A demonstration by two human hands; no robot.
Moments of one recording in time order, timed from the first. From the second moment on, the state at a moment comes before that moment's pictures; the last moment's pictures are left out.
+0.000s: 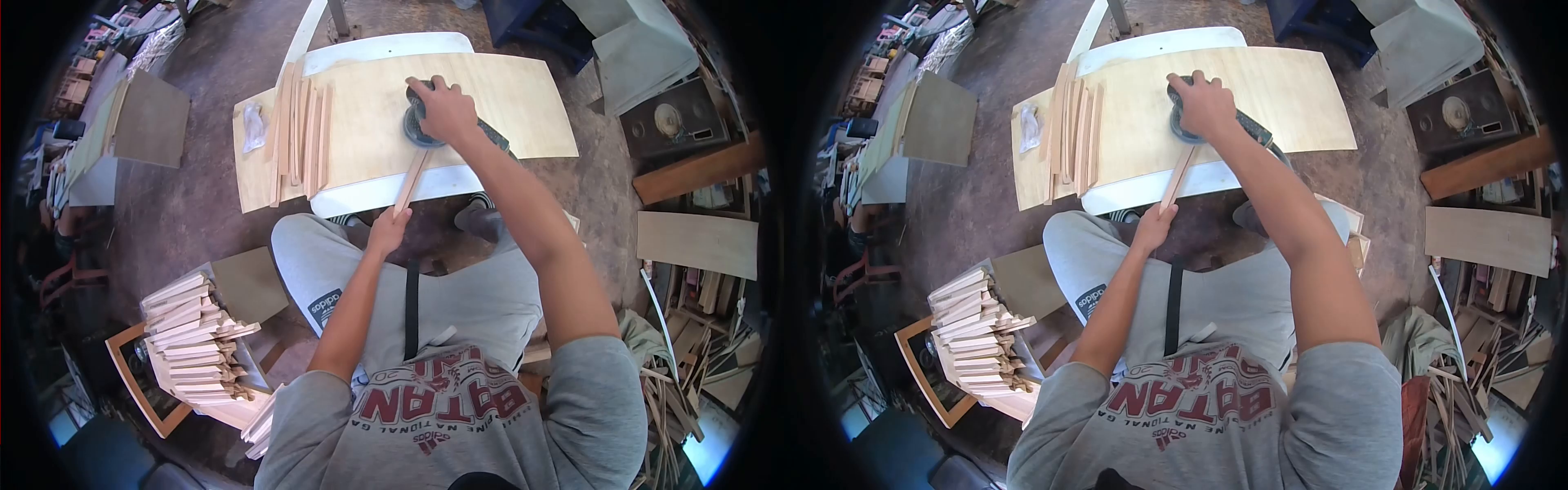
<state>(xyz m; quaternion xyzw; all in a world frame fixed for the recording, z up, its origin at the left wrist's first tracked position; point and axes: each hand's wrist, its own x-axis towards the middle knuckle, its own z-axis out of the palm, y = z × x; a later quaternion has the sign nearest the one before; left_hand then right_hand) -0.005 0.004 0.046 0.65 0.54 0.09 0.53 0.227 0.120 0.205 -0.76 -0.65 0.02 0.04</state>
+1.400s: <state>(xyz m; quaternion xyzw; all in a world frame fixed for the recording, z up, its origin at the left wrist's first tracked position) -0.008 0.072 0.090 0.67 0.54 0.14 0.48 0.327 0.055 0.190 -0.87 -0.48 0.03 0.09</state>
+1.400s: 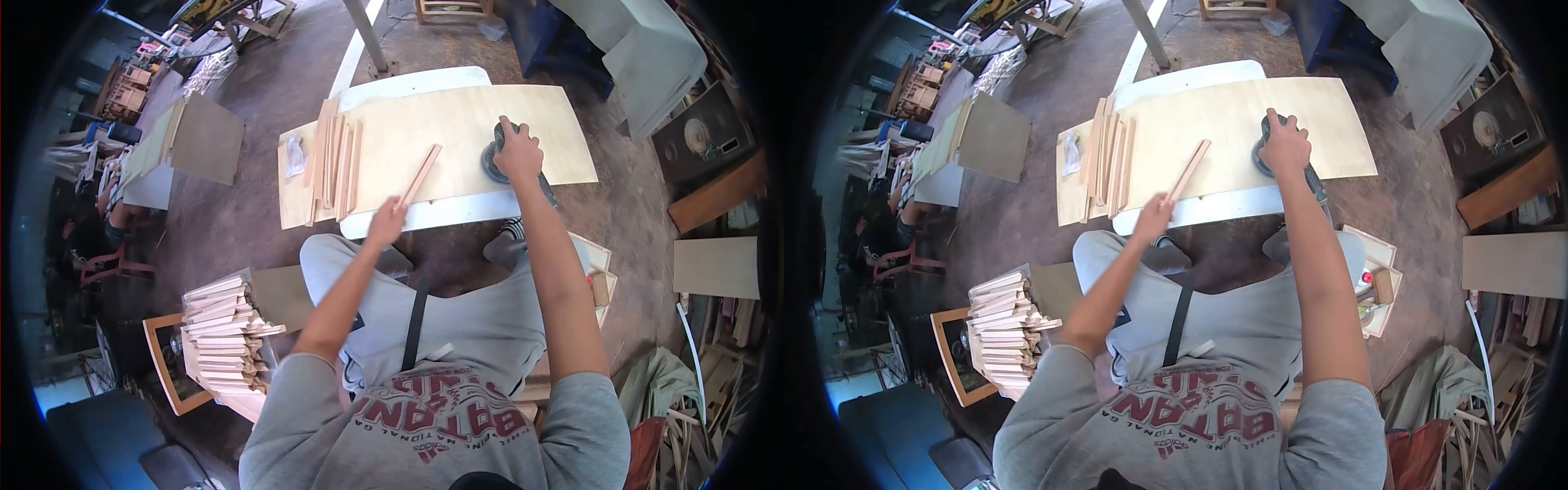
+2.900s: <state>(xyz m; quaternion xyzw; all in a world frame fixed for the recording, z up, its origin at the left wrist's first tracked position) 0.014 -0.010 0.034 0.36 0.51 0.17 0.77 0.173 0.057 0.212 -0.74 -0.67 0.07 0.06</state>
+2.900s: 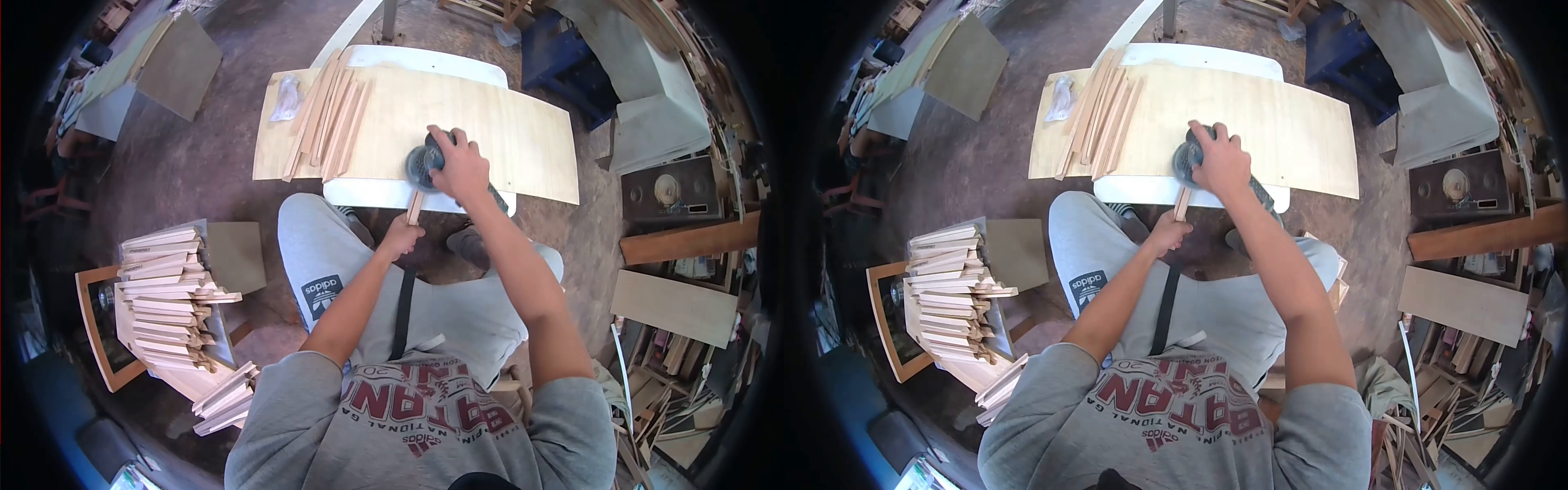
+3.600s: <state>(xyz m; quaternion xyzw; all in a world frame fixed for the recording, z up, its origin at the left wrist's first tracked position) 0.011 -0.006 0.049 0.36 0.50 0.15 0.77 0.193 0.091 0.209 -0.71 -0.69 0.04 0.07</state>
